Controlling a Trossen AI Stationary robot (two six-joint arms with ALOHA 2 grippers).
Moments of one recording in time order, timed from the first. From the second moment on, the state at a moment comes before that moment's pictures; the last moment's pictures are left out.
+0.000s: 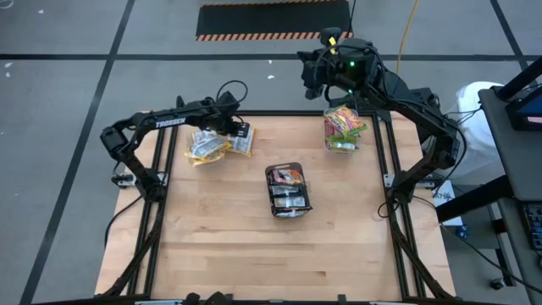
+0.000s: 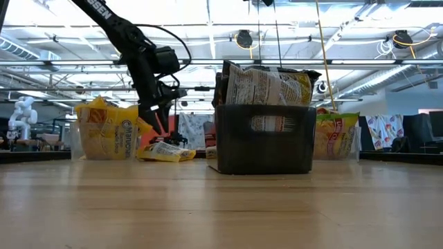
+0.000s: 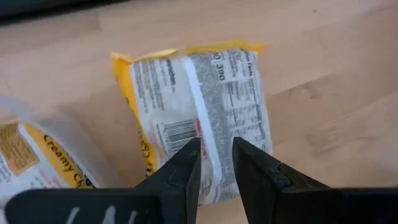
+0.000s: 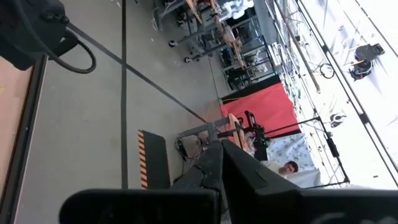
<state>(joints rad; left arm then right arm) 0.69 1.65 1.09 -0.55 0.03 -0.59 -0.45 1.56 1.89 -0.51 0.32 -1.06</state>
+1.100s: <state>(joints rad) 0.70 1.75 1.09 -0.52 0.12 -0.63 -0.45 1.56 1.89 -0.50 0.32 -1.08</state>
